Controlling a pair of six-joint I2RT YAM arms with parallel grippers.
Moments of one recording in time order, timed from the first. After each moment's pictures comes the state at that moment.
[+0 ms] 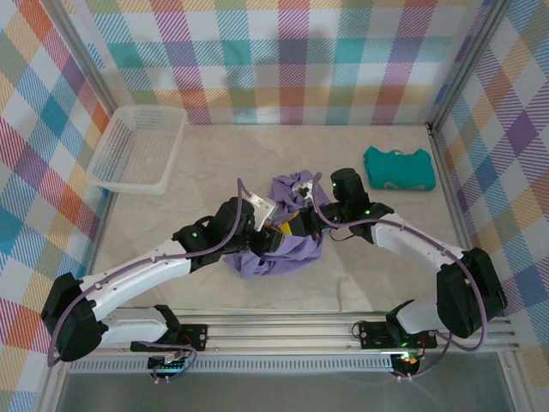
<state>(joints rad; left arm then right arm) -0.85 1.20 0.87 -0.32 0.09 -0.24 0.55 1.37 0.87 -0.11 -1.03 0.16</state>
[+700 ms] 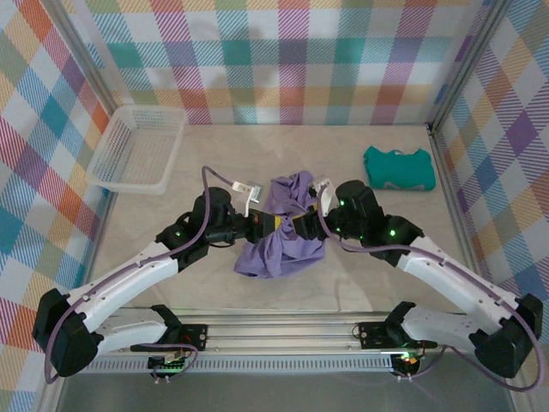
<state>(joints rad) -0.72 1.10 0.83 -0.14 0.37 -0.57 0.79 1.04 0.96 -0.47 -0.12 0.20</state>
